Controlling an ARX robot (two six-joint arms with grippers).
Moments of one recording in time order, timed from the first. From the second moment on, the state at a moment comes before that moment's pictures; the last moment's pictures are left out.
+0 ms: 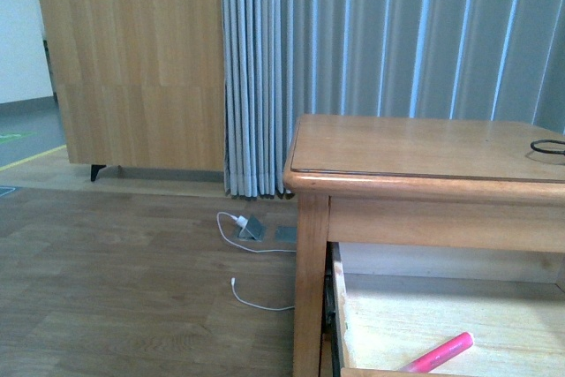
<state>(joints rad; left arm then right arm) -0.22 0.28 0.17 -0.05 -0.41 -0.08 -0.47 0.52 0.20 0.02 -0.60 0.11</state>
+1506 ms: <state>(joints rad) 0.00 0.00 0.02 0.00 0.00 -0.01 -0.45 0.50 0.18 0.09 -0.49 0.08</state>
